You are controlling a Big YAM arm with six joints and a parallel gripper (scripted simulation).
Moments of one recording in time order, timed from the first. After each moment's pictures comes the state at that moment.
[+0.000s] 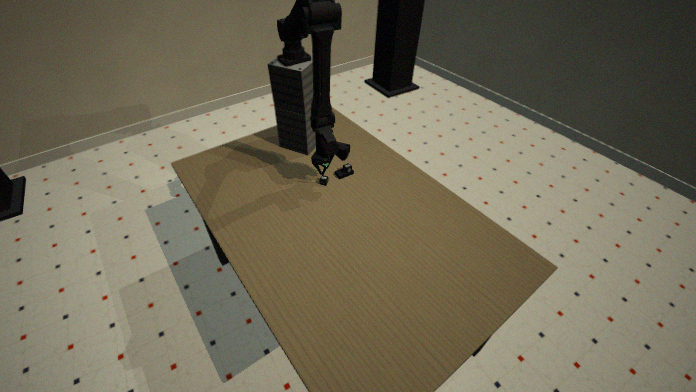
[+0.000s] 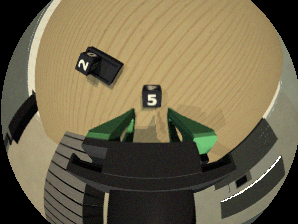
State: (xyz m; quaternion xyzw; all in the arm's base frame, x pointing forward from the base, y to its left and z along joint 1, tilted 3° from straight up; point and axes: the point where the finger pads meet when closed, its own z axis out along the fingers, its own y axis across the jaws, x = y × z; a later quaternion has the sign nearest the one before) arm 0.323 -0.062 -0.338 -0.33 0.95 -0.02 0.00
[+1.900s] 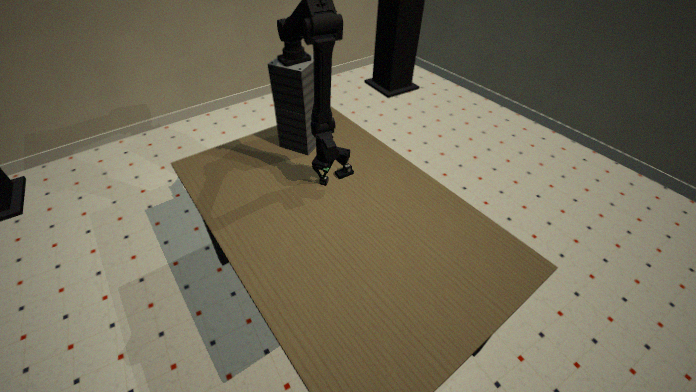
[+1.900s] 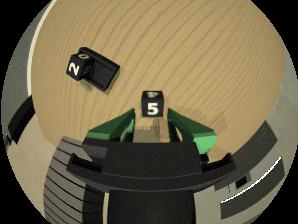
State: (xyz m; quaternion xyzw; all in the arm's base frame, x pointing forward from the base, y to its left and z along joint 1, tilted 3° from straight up) arm 0.324 -0.062 -0.362 -0.33 0.94 -0.02 0.00
